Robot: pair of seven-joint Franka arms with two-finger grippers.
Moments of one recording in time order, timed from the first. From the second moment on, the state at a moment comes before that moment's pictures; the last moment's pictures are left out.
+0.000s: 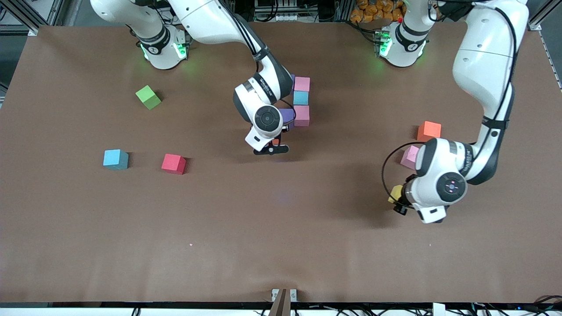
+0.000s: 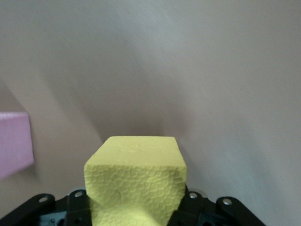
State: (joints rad) left arm -0.09 0.71 -0.17 -1.55 0.14 2.13 -1.38; right arm 1.00 0.72 -0.24 -1.62 0.41 2.02 0.45
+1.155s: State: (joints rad) left arm -0.29 0.69 -0.30 -1.54 0.16 2.13 -1.08; right arm 1.00 0.72 -0.24 -1.62 0.41 2.02 0.43
